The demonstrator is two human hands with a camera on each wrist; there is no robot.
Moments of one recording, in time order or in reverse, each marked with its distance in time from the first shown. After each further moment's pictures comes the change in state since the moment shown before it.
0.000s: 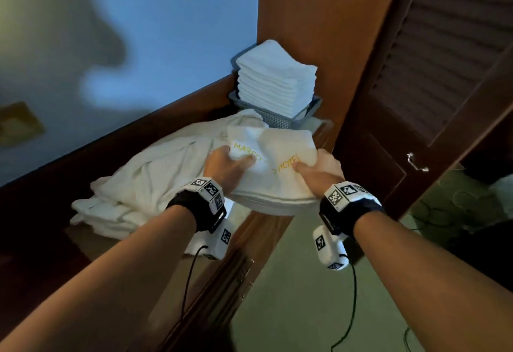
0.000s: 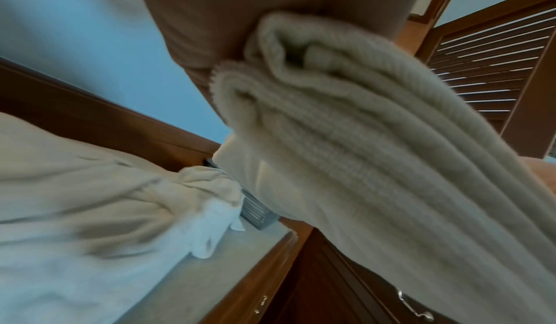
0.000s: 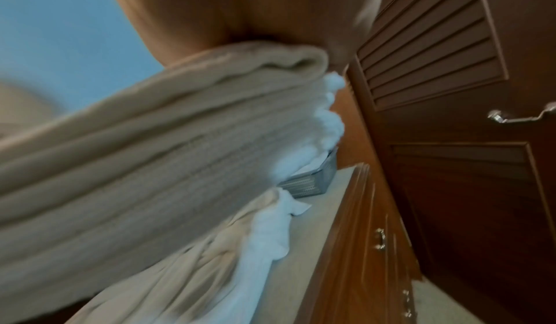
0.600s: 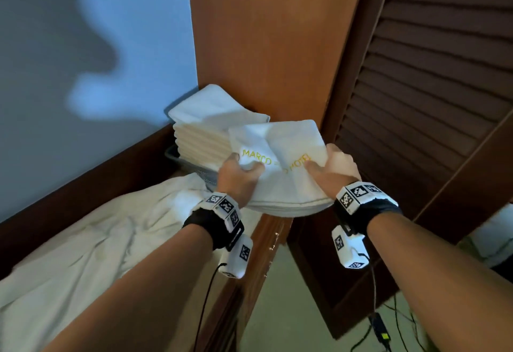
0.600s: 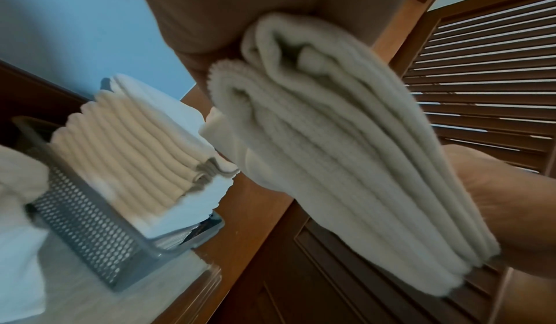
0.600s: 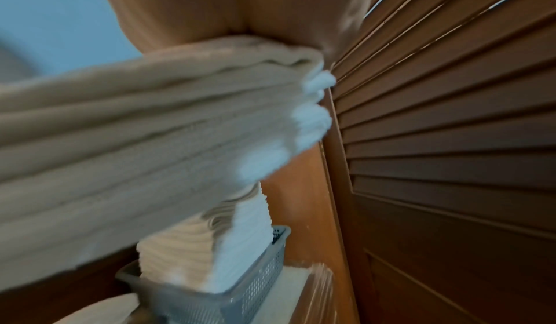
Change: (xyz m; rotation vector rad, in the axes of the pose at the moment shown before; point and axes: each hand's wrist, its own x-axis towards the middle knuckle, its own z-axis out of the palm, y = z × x) left_hand 0.265 0.138 0.183 -0.186 -0.023 0.133; right_hand 0.307 0.022 -0.118 -0.236 0.213 -0.019
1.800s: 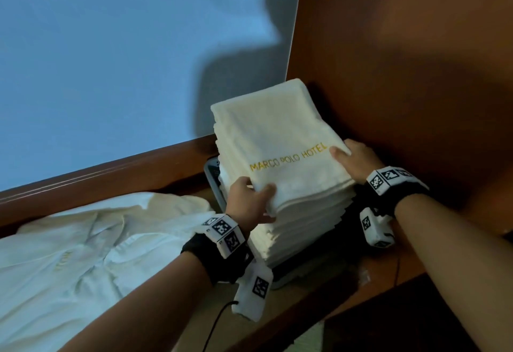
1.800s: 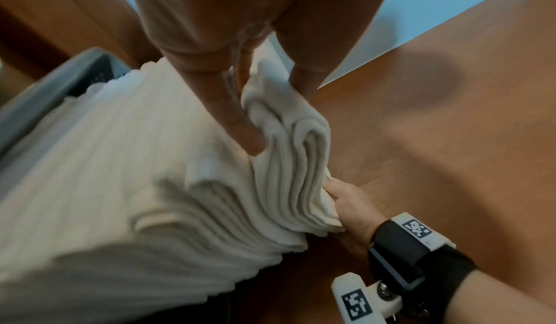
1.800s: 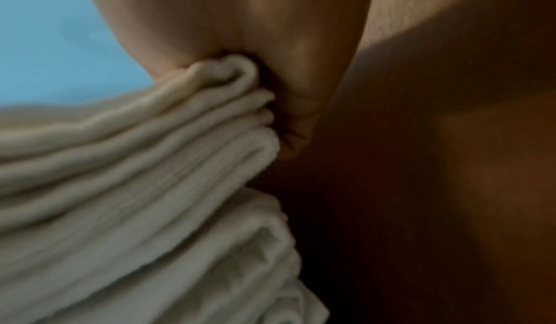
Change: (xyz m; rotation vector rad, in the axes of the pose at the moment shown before) left_hand 0.287 -0.052 0.084 -0.401 0.442 -0.548; right_hand 0.481 -0.086 0.200 0.081 -0.568 -0.540
